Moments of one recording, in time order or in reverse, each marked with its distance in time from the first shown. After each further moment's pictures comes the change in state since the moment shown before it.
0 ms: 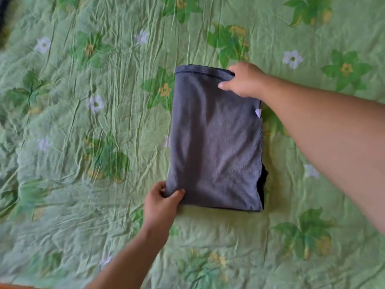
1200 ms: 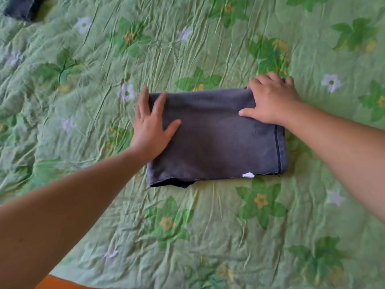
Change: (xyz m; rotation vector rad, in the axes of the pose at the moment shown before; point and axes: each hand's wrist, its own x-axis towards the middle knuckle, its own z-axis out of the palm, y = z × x) left_hand 0.146 0.098 -0.059 0.691 0.125 0.747; right_hand -0.012 -0.022 0.021 -0.671 0.153 -0.306
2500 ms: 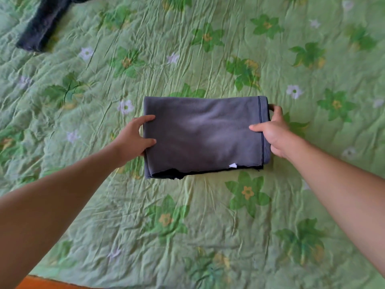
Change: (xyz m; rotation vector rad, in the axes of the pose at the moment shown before) left_hand -0.019 -0.005 -0.056 -0.537 -0.268 -0.205; right_hand -0.093 0.003 0.011 1.503 0.093 0.748
